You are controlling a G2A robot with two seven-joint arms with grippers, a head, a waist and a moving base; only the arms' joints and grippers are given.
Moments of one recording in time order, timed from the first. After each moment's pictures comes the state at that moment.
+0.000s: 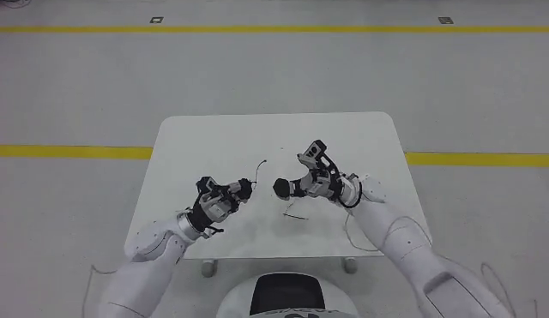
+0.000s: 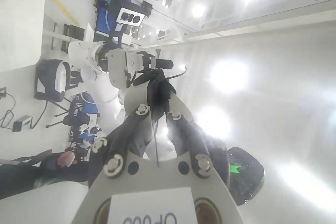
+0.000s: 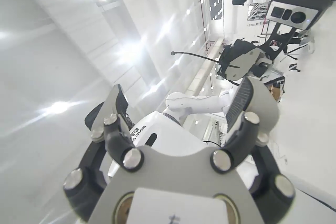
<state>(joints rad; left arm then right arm) 1.65 -1.13 -1.30 -1.54 -0.91 -0.06 -0.90 -1.09 -1.35 0.92 -0.87 1.04 -0.26 1.39</state>
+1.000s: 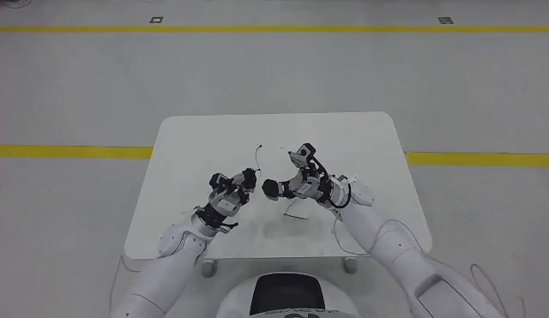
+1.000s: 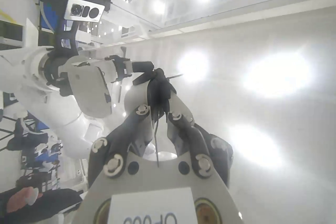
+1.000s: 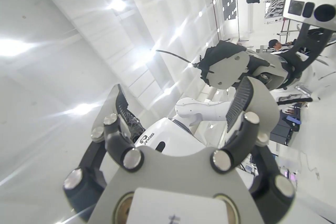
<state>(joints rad) 1.58 -1.18 -1.14 -1.44 -1.16 -0.28 -0.92 -1.12 -1.40 0.89 -0.90 1.12 -0.21 1.34</state>
